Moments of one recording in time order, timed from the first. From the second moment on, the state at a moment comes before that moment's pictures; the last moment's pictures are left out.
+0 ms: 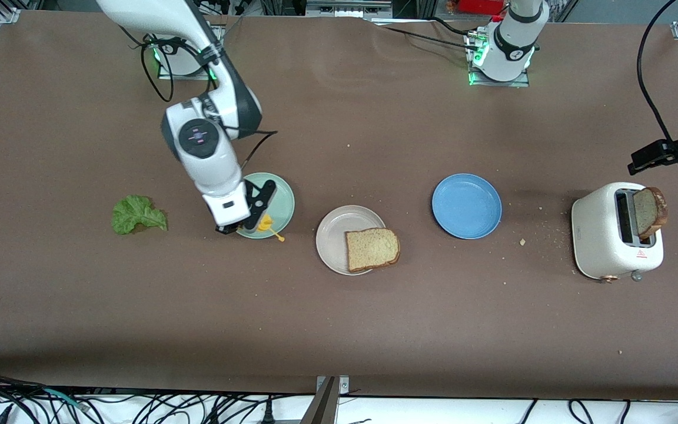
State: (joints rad) left arm 0.21 0.07 -0.09 -1.61 0.04 1.63 0.00; right arm 0.64 0.45 -0.15 -1.80 -0.16 2.31 -0.59
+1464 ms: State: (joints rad) left arm 0.22 0.07 -0.09 -1.61 0.04 1.63 0.02; right arm 1.01 0.94 -0.16 -1.19 -0.80 1.77 0.03
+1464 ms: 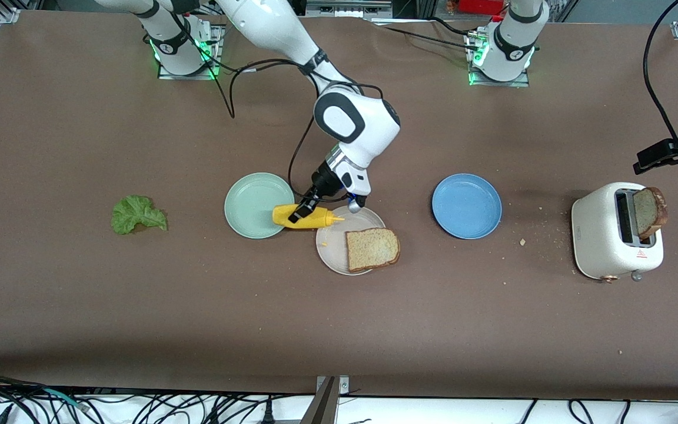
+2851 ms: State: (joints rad) left arm 0.22 0.08 -0.09 -1.61 0.04 1.63 0.02; right arm 0.93 0.93 -0.21 -1.10 -0.67 1.77 -0.06
